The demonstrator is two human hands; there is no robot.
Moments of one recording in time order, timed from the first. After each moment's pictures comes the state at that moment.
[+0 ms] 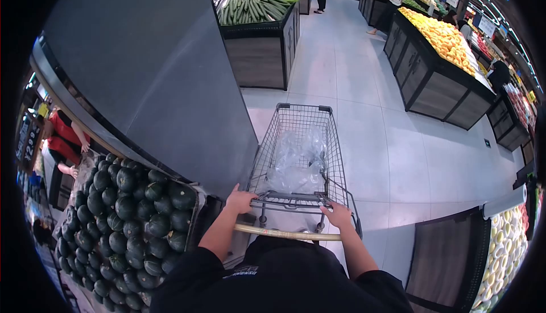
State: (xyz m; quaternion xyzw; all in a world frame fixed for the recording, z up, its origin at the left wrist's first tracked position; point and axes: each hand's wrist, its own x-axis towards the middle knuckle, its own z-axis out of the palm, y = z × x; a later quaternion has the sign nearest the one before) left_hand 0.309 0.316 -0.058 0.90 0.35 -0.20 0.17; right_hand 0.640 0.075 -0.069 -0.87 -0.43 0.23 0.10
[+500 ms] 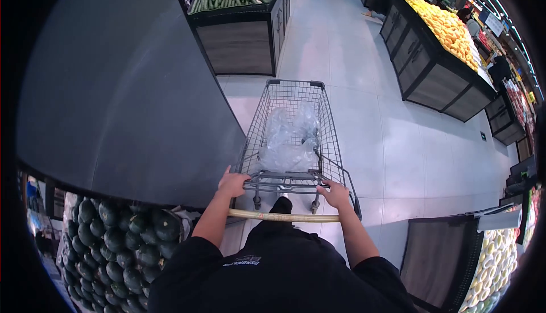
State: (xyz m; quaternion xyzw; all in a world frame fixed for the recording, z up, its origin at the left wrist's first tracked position) left_hand 0.402 0.445 -0.058 0.89 0.36 -0.17 0.21; right_hand 0.738 0.209 -0.064 -0.86 -0.43 0.26 0.10
